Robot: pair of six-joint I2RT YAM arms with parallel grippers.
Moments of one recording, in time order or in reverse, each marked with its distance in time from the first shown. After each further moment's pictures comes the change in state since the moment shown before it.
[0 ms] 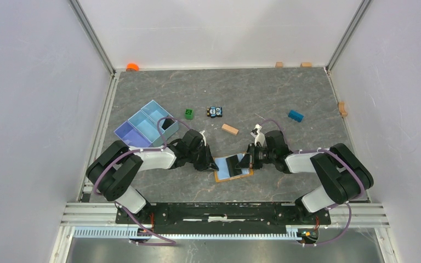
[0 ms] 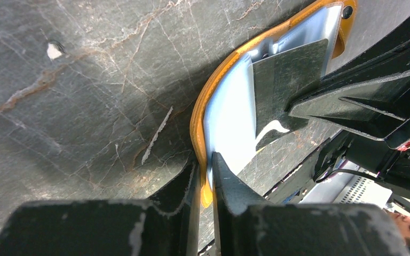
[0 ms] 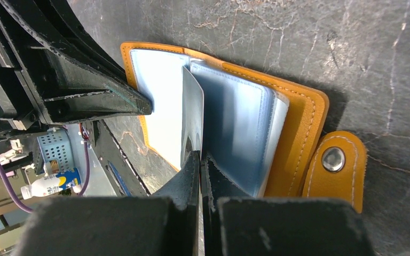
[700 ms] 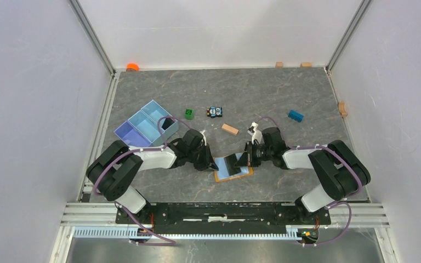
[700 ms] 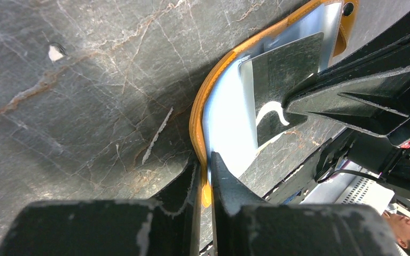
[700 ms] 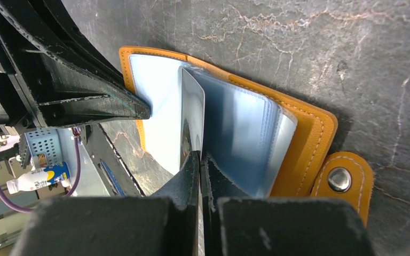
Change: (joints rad) left arm 0.000 0.000 0.011 -0.019 -0.004 0.008; right arm 0.009 0.037 0.069 -0.072 0.001 -0.067
